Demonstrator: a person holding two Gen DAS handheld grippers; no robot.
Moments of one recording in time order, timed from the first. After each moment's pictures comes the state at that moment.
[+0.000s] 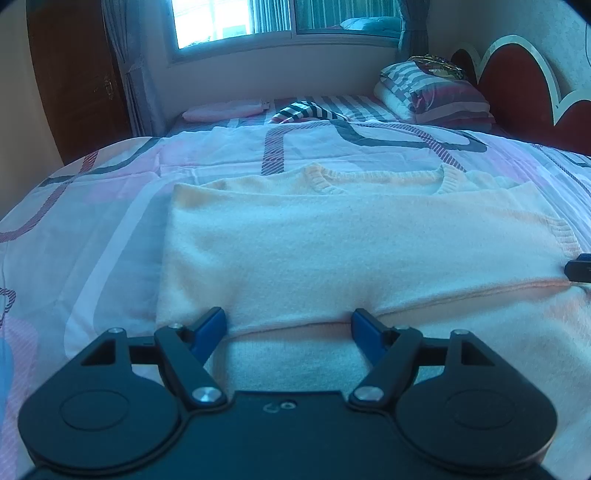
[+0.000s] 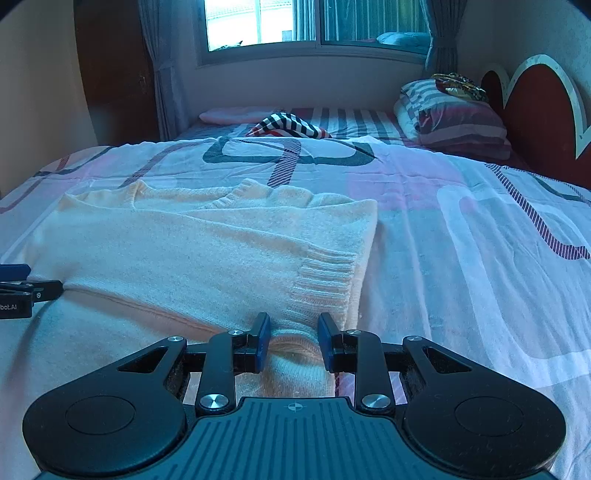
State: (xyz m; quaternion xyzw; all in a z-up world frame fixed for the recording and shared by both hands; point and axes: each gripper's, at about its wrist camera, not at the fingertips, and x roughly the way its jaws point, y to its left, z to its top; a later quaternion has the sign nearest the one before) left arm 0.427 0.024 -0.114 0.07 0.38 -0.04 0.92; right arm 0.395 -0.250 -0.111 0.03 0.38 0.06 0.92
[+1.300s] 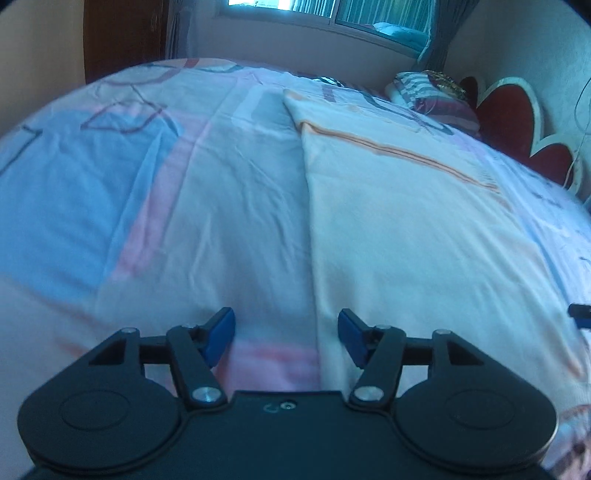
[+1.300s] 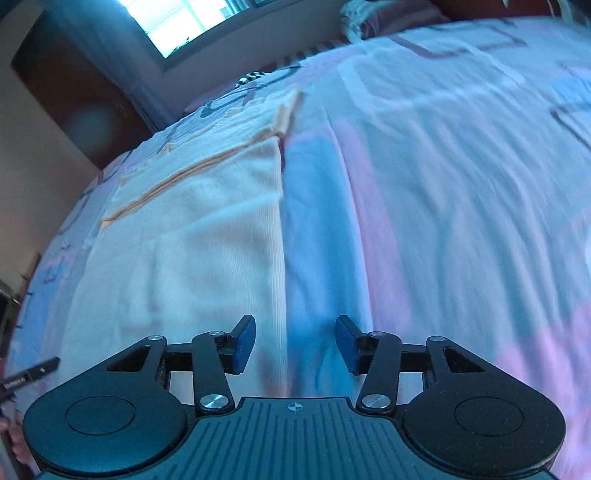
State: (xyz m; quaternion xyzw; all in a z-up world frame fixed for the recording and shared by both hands) left arm 0.173 0.164 -0.086 -0.07 0.43 -0.06 0.90; right arm 0.151 -0.320 -0.099 0.27 0.44 0.07 0.85
